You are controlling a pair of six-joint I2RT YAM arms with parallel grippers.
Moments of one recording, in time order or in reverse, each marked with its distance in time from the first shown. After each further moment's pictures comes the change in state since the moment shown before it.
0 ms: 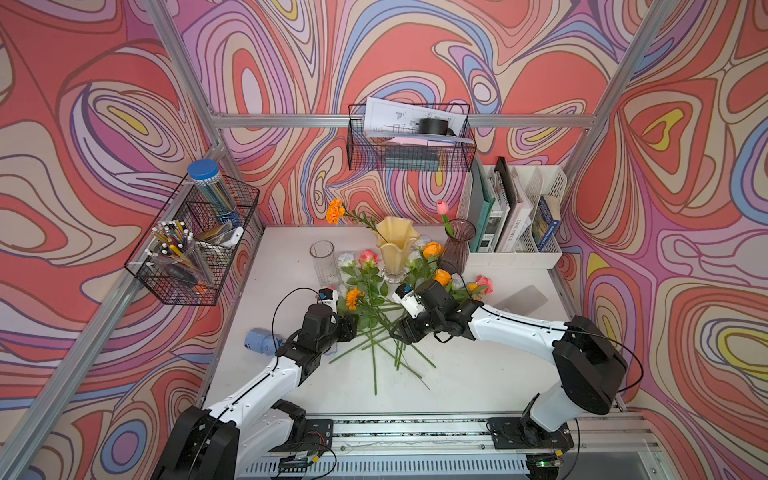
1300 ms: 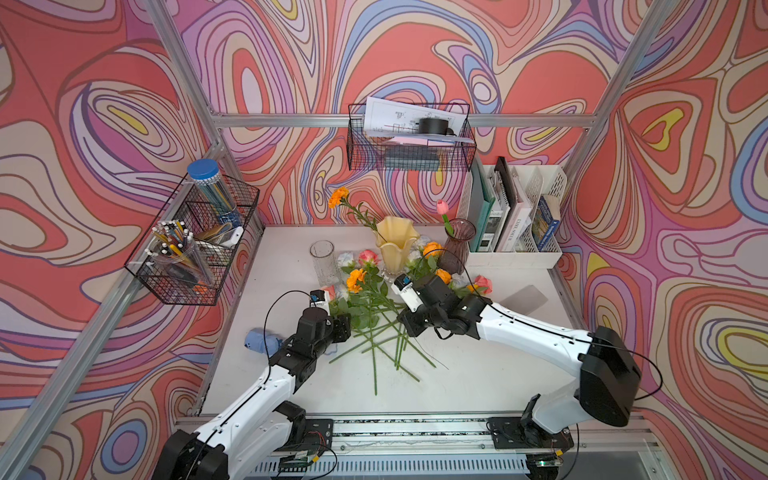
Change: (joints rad) left arm 0.006 -0.142 -0.014 -0.068 -0.105 -0.006; right arm 0.055 -0.168 0.126 -0.193 0.234 -0.050
